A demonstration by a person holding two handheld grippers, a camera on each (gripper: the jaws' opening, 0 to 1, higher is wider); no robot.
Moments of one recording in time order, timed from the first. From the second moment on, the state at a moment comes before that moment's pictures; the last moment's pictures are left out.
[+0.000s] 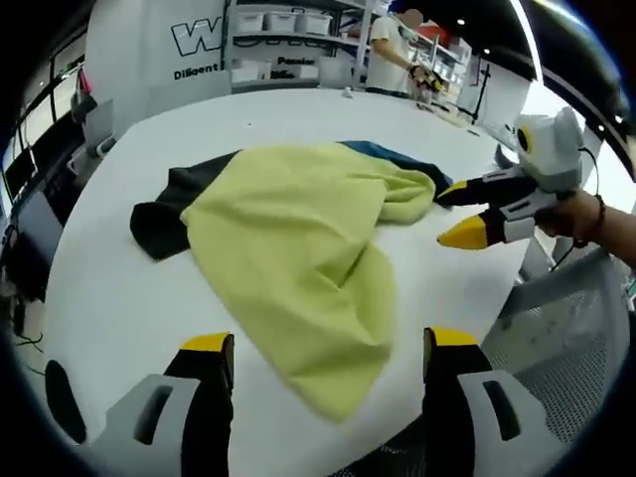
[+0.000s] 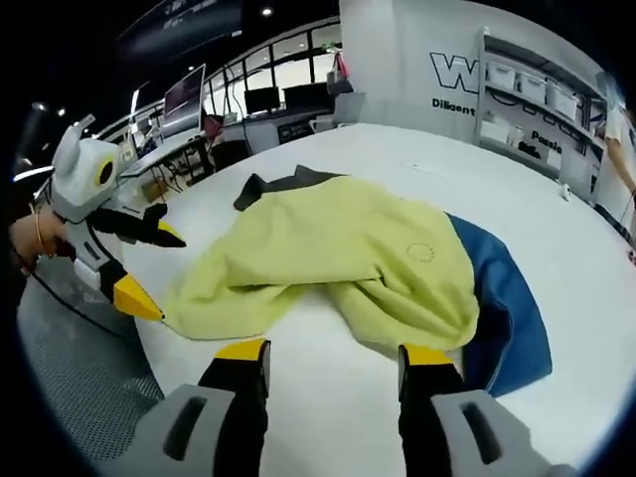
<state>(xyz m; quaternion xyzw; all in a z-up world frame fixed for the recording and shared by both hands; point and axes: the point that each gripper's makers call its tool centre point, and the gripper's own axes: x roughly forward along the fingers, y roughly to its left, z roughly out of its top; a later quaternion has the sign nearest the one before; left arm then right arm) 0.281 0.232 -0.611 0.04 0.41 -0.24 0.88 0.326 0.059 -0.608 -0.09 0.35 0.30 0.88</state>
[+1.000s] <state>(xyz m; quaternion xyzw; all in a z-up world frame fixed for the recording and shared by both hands) 0.267 0.249 -0.638 0.10 0.47 -0.21 0.85 0.350 0.052 -0.637 -0.14 0.41 0.31 0.84</state>
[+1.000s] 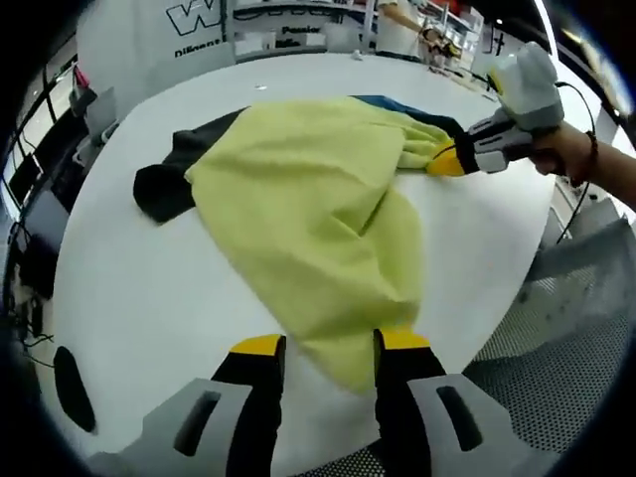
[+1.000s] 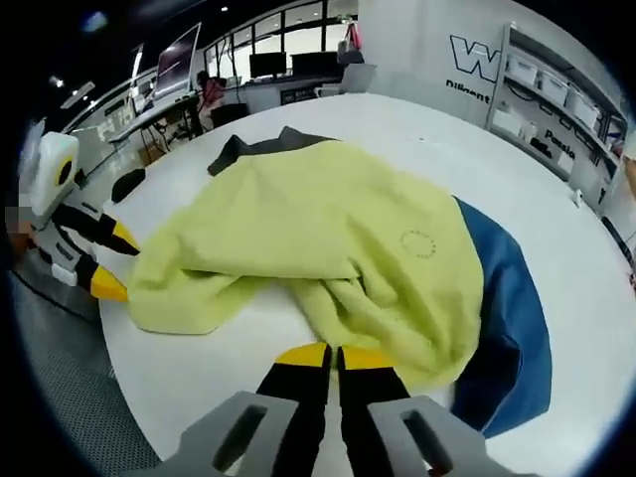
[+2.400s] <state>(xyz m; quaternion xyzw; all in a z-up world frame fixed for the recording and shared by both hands) 0.306 0.315 -0.601 0.16 0.44 -0.18 0.87 0.322 0.007 -0.603 -0.15 0.47 0.41 0.77</state>
